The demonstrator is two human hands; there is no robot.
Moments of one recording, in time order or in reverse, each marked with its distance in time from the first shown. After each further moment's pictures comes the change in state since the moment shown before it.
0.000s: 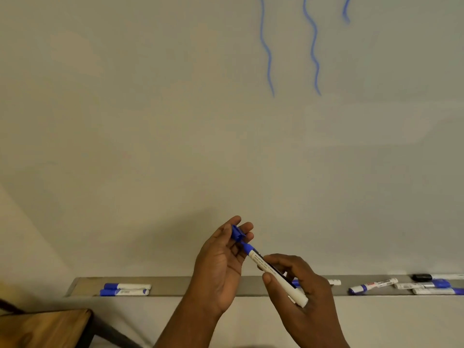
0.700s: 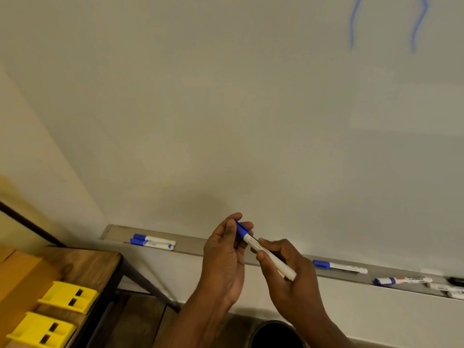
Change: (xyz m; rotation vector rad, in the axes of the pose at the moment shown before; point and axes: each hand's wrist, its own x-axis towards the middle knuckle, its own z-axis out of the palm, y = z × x) left_hand -0.003 -0.017 -0.066 -0.061 0.247 0.071; right_hand -0.011 0.008 0.064 0.179 -0.236 0.163
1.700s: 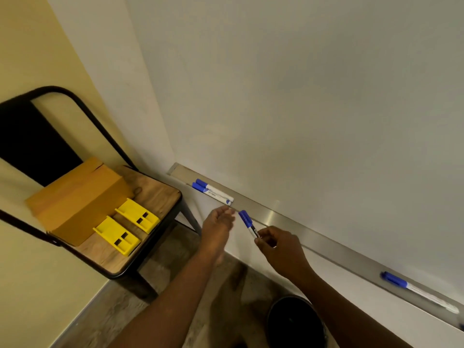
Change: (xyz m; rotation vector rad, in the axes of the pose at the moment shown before) left_hand 0.070 0.005 -0.169 0.504 0.466 -0.053; right_hand 0.036 0.091 0.127 -0.413 -0.695 0.283
